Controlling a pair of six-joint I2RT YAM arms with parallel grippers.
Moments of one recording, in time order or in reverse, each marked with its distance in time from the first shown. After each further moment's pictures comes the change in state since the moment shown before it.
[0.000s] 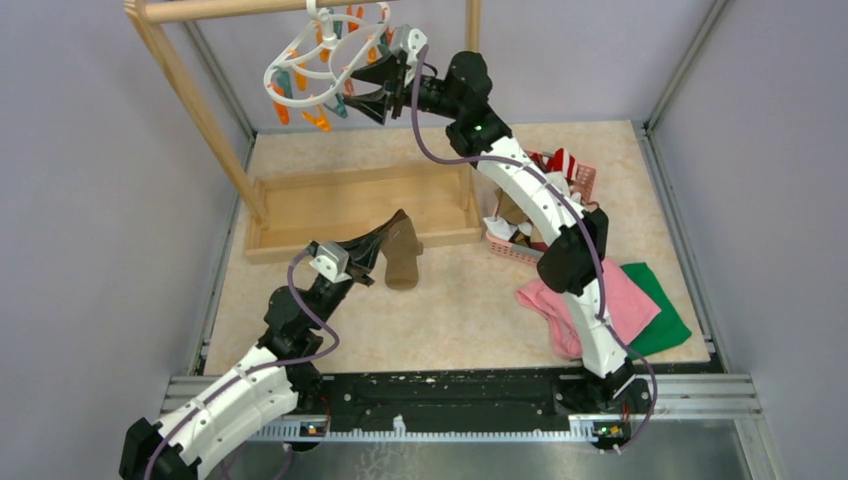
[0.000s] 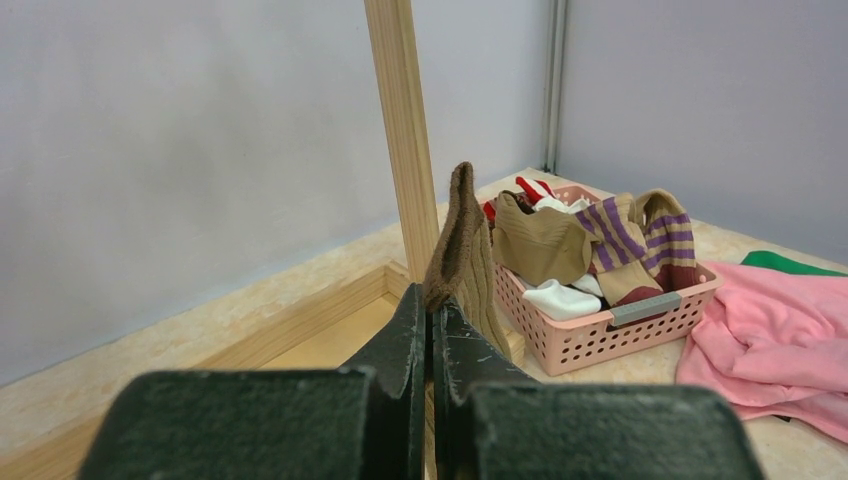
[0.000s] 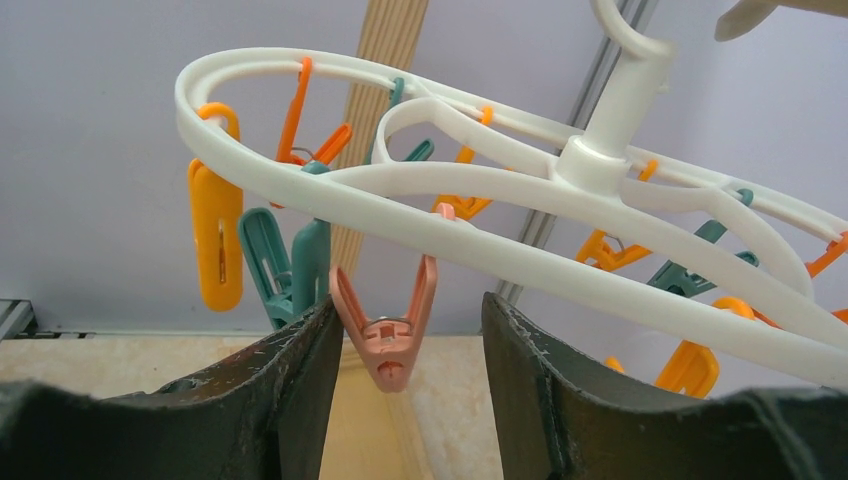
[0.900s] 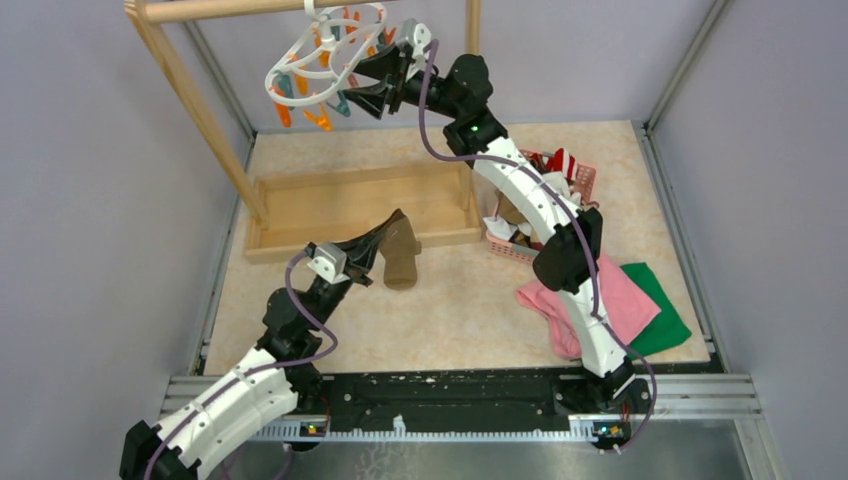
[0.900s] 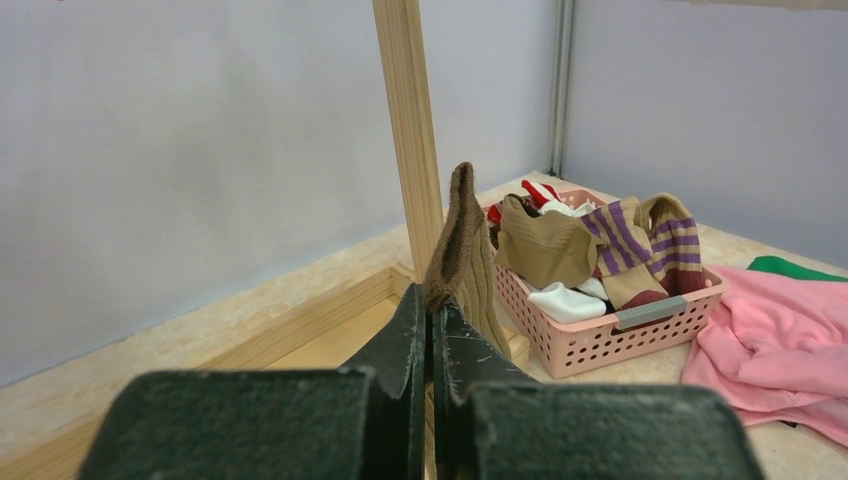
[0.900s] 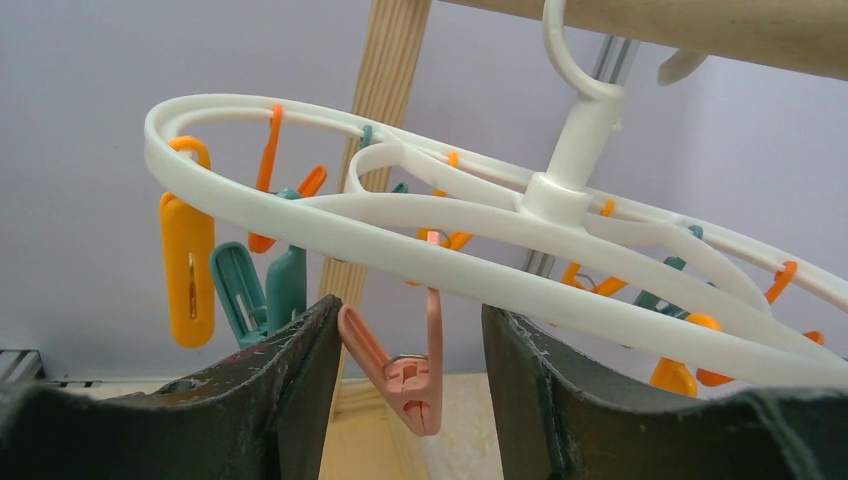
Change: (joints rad) left arm 0.000 -0.016 -0.004 -0.006 -0.012 0.003; right arm 0.001 0.045 0.037 0.125 0.018 0.114
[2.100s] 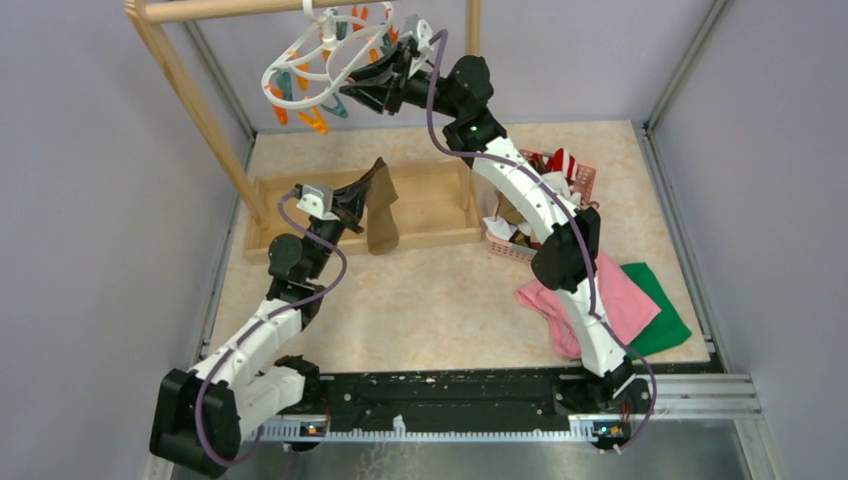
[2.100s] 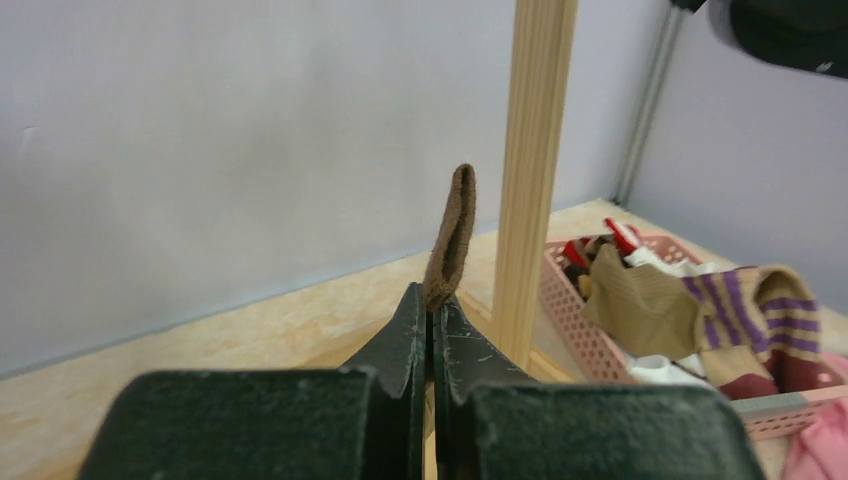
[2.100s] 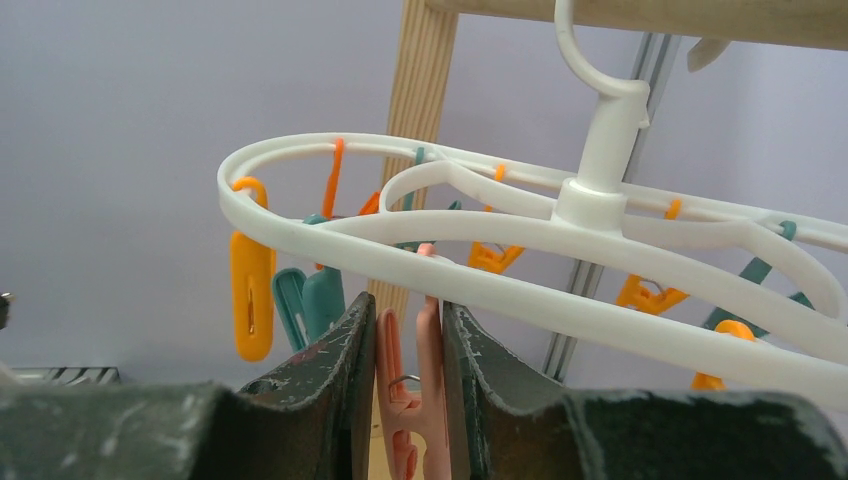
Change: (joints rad) left arm 0.311 0.409 0.201 0.180 0.130 -0.149; right arm -0.001 0.019 0.015 0.043 -0.039 0.143
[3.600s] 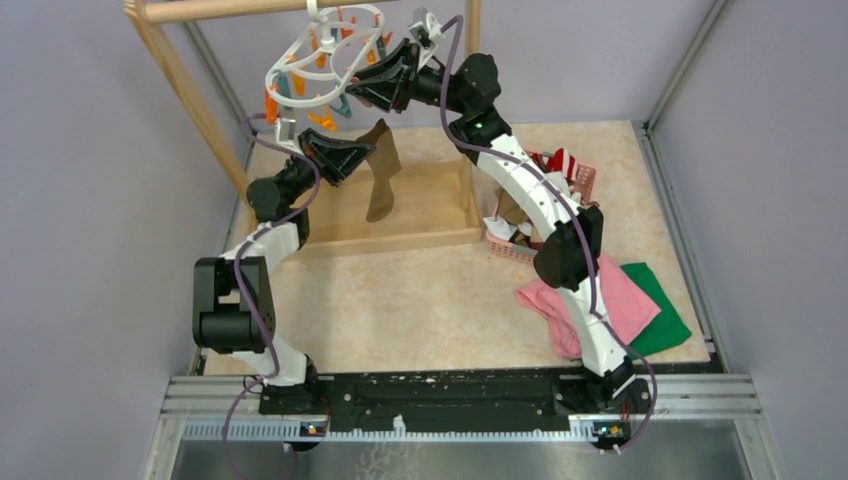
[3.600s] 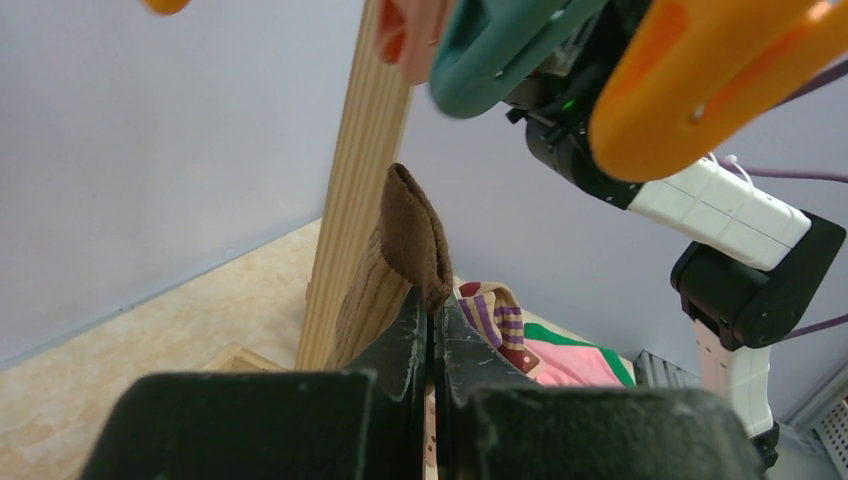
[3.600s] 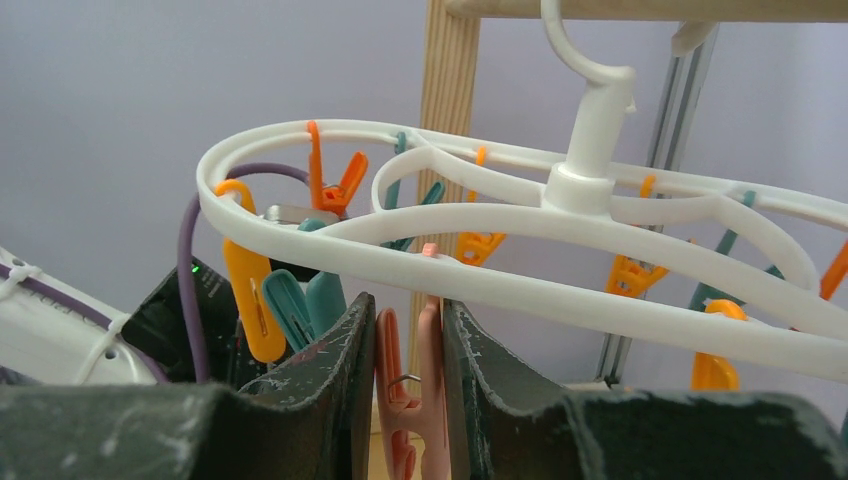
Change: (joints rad) left arm 0.360 0.645 0.451 0.609 0.805 -0.943; right arm -0.026 -0.001 -0.003 0.049 -0.059 0.168
